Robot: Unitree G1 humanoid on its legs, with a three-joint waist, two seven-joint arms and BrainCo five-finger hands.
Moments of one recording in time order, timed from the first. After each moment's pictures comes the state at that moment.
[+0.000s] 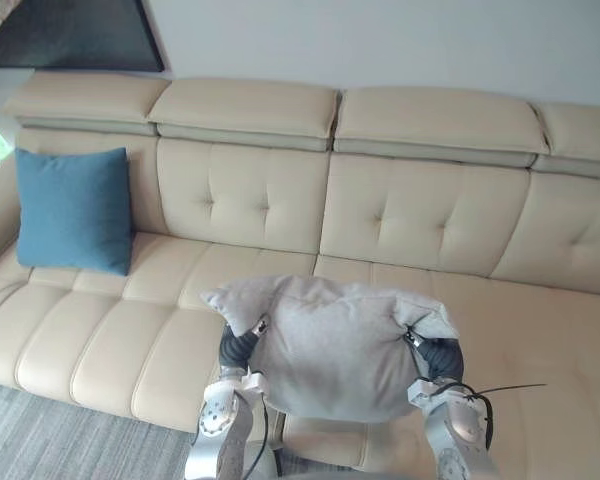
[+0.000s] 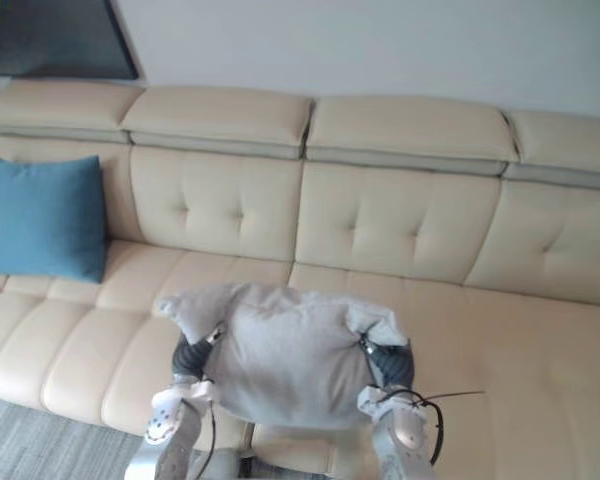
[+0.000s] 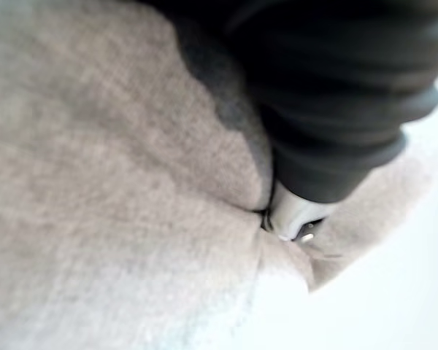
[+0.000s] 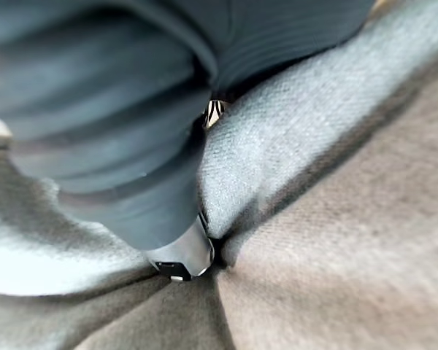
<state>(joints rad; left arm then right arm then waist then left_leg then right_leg) 0.23 0.04 -0.18 0.04 -0.37 -0.12 0.17 0.27 -0.03 0.05 -0.02 0.30 -0.14 -0.17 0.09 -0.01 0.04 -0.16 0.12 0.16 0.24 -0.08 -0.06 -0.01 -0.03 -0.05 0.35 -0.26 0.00</state>
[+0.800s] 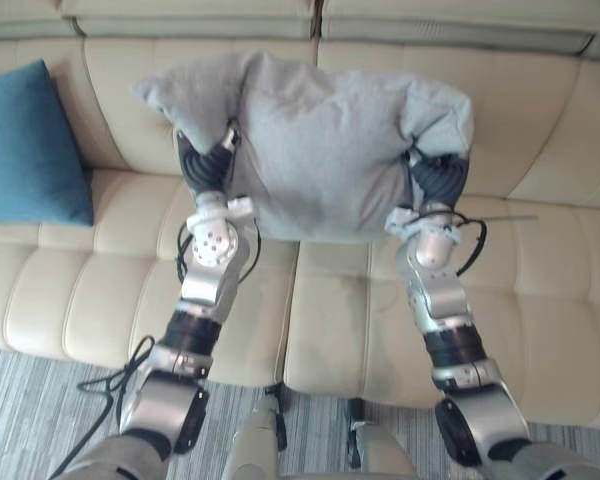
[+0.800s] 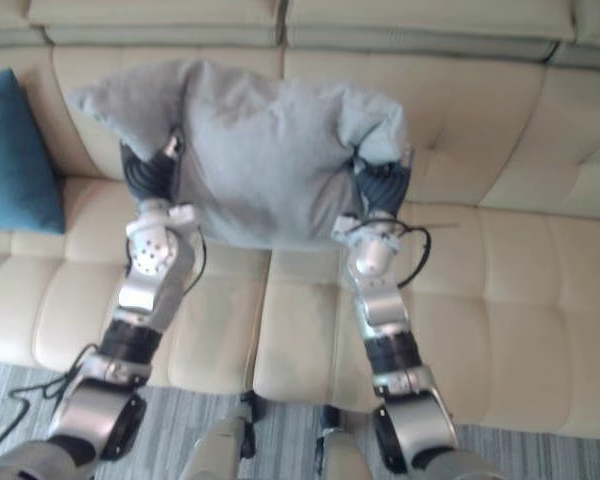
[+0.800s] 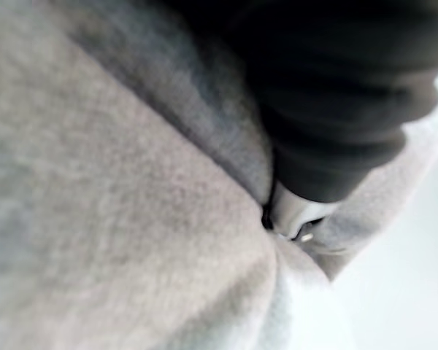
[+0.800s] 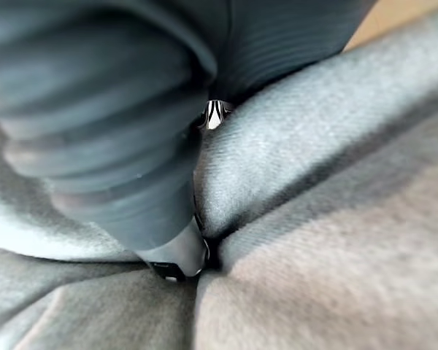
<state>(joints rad) -0.79 0.22 -0.12 0.37 -0.34 -0.21 0.55 -0.73 -0.13 0.05 0.29 0.11 -0.16 -0.54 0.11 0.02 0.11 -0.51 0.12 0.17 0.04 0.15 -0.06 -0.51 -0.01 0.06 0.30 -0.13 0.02</state>
